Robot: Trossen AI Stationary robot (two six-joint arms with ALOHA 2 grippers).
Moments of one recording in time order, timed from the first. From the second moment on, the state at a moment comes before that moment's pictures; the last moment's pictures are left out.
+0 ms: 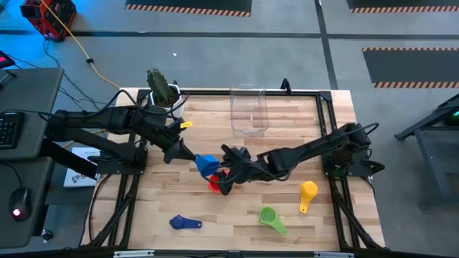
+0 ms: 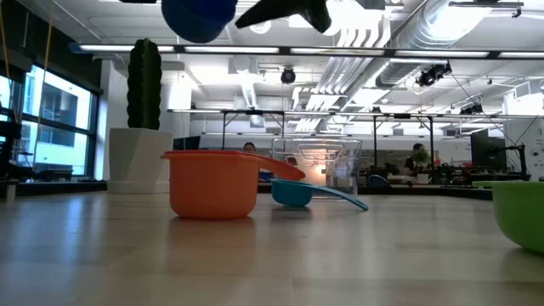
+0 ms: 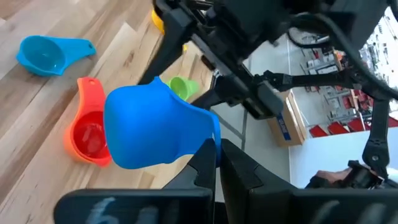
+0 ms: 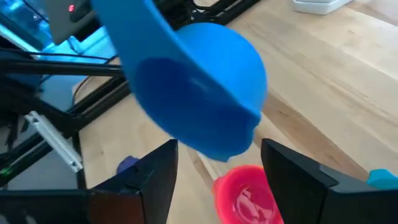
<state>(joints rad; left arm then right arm) -0.05 1.04 1.16 -0.65 0.31 -0.84 0.32 1.83 1.57 -0.40 0.42 0.78</state>
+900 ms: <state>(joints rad) -0.04 1.06 1.16 -0.54 0.27 -0.80 0.27 1.83 1.57 -0.50 0.43 0.78</state>
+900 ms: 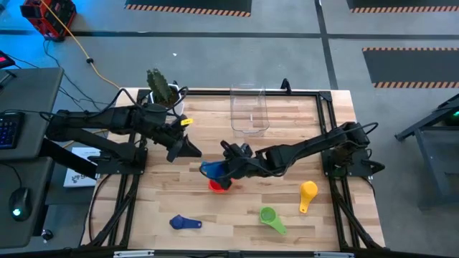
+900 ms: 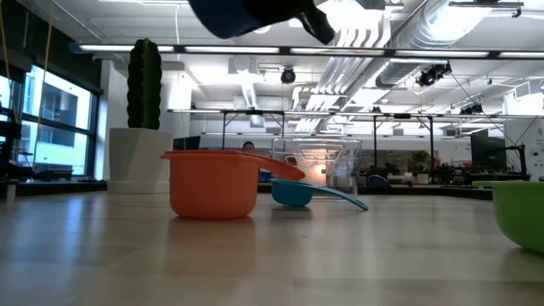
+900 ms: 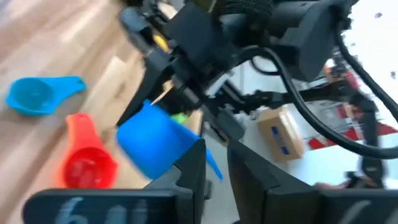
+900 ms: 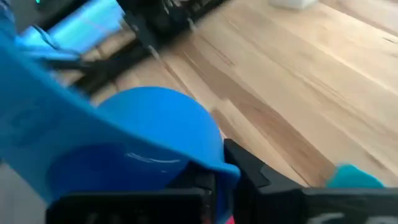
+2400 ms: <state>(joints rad) 0.09 0.84 1.16 -0.79 0.05 -0.17 0.48 2.21 1.82 -0.64 0.79 2.17</state>
